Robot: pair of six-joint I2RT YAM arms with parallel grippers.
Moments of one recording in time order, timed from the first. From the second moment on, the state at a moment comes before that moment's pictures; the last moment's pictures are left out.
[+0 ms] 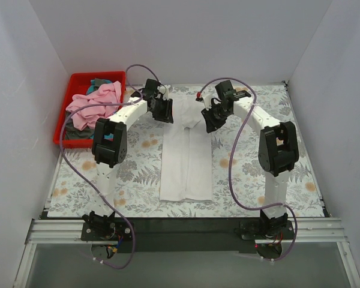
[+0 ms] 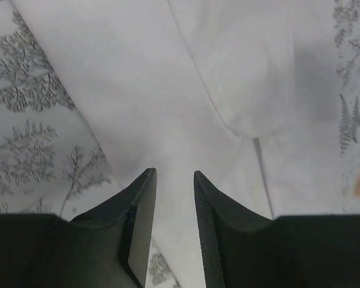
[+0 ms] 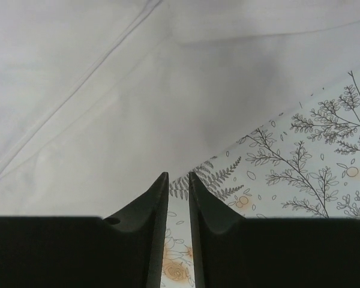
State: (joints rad) left arm -0.34 2.32 1.95 -0.60 0.35 -0.14; right arm 0.37 2.02 1.69 -0.82 -0.43 -0.41
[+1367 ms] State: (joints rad) left arm -0.28 2.34 1.80 -0.46 0.55 -0.24; right arm 0.36 2.36 1.97 -0.74 -0.28 -0.22
